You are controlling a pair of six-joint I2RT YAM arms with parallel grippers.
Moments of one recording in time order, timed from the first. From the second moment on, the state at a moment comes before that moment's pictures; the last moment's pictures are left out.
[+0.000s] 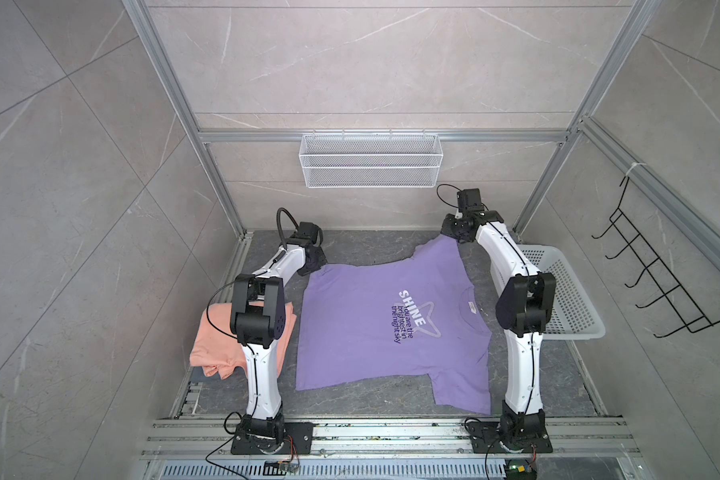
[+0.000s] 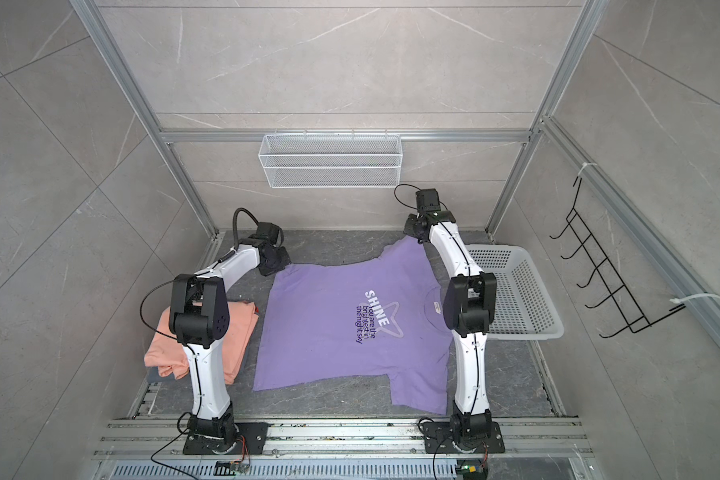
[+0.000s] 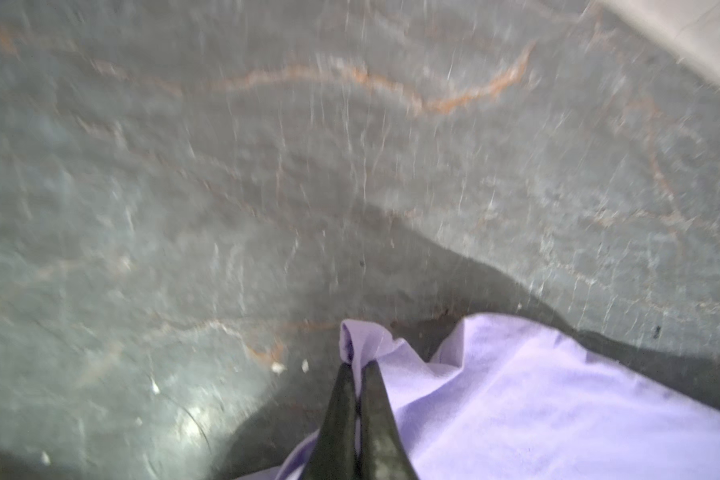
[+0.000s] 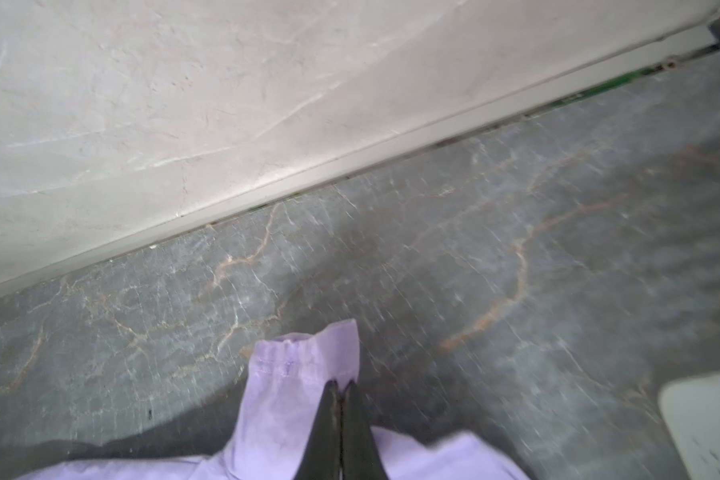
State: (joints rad) left arm -0.17 2.12 1.69 -0.61 -0.07 -0.51; right arm 0.12 2.22 2.12 -0.74 0.05 0.40
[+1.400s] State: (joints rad) left arm -0.15 1.28 0.91 -0.46 -0.09 -0.51; right arm 0.15 1.19 1.03 -0.67 0.11 0.46
